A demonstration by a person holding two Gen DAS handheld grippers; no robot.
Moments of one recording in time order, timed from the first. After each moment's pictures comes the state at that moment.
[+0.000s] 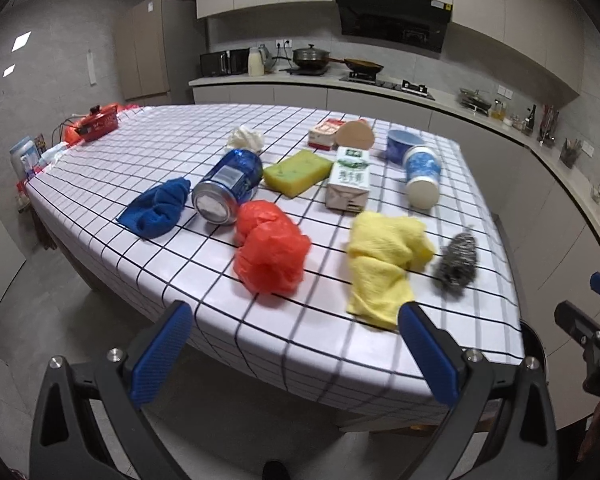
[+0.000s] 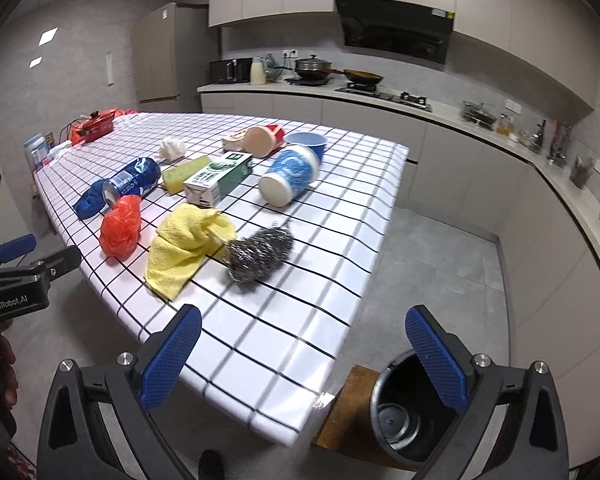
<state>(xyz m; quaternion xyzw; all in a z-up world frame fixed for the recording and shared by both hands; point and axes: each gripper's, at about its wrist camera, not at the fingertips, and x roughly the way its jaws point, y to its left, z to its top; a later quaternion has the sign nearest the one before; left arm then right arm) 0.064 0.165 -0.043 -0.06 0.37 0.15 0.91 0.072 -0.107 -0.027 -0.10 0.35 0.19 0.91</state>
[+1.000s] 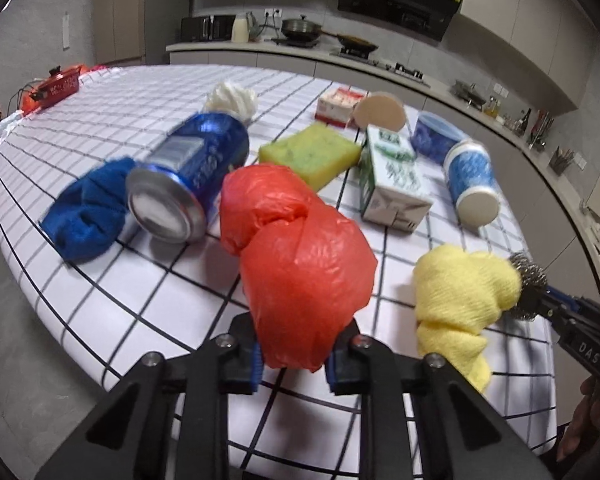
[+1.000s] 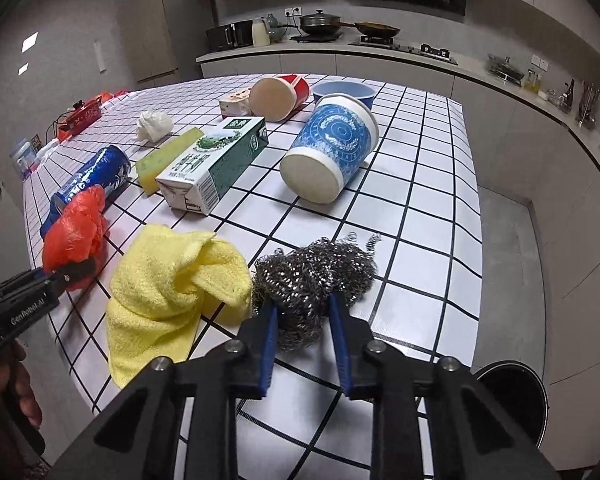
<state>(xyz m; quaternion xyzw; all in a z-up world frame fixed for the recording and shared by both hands) 0.144 0.228 -0.086 -0.11 0.40 0.08 0.91 0.180 -0.032 -0.088 -0.06 0.43 0.21 0.88</state>
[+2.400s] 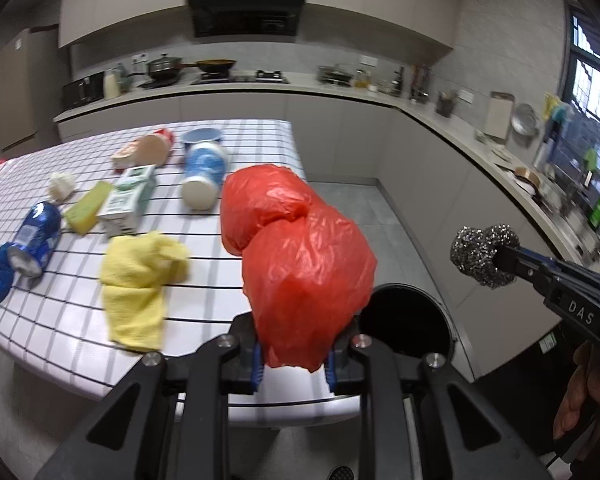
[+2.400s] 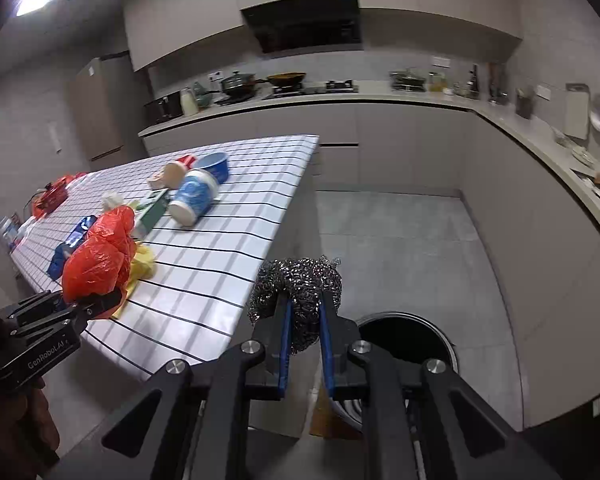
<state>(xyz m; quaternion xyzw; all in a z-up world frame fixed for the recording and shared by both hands) 0.097 0.005 -0.029 -0.02 0.37 -0.10 0.92 0.053 -0.254 -0.008 0.02 0.36 0.10 0.93</state>
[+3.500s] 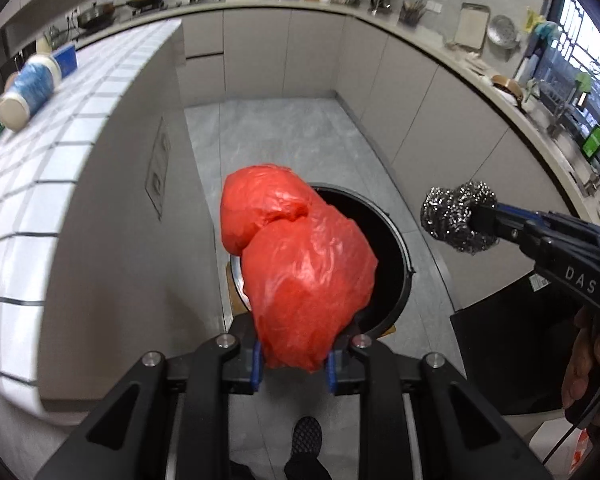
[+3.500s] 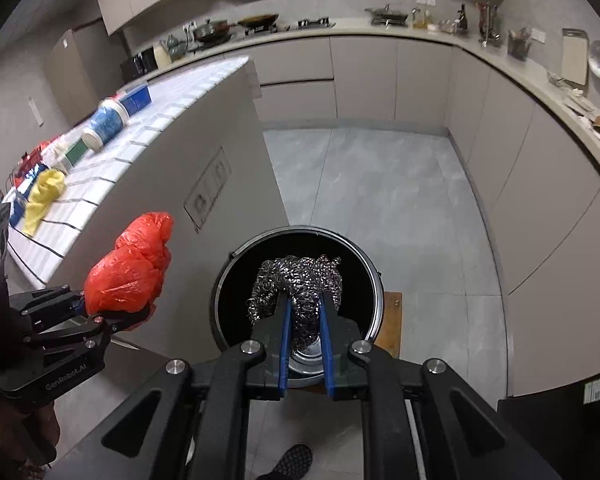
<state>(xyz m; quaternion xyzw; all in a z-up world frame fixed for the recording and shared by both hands) 0.115 -0.165 -0.144 0.01 0.50 -0.15 0.85 0.079 -0.412 -0.127 0.02 0.46 0.10 0.88</state>
